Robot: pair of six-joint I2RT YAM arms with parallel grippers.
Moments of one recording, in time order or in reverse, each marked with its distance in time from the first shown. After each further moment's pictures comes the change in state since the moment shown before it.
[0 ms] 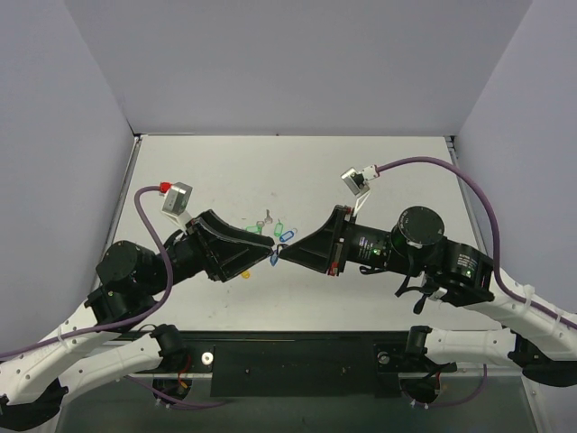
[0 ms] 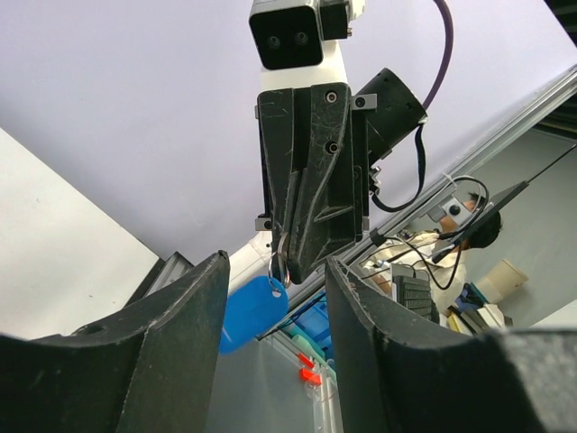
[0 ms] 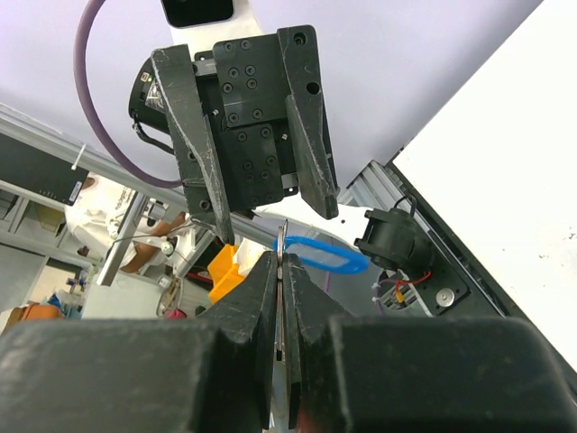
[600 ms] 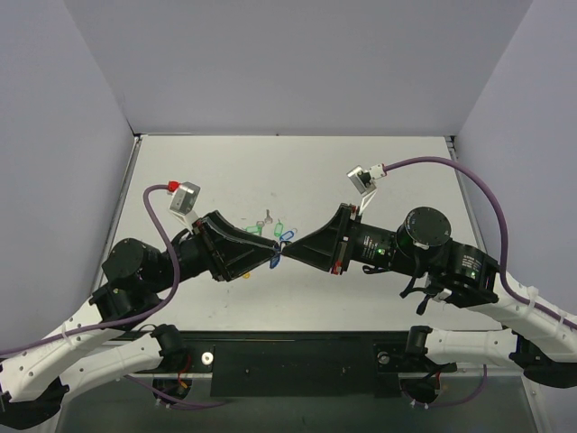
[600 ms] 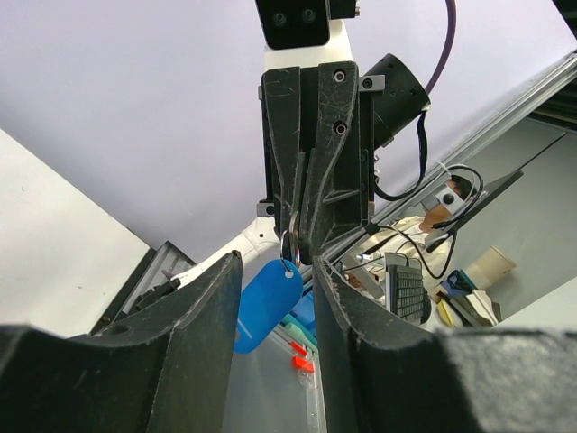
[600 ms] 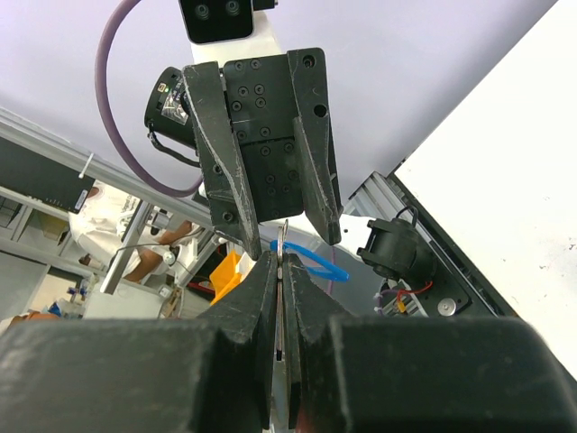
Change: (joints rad) left arm 0.000 0.023 -0.004 0.022 0.038 -0.019; right arm 0.000 -0.019 -0.002 0.012 0.023 0.000
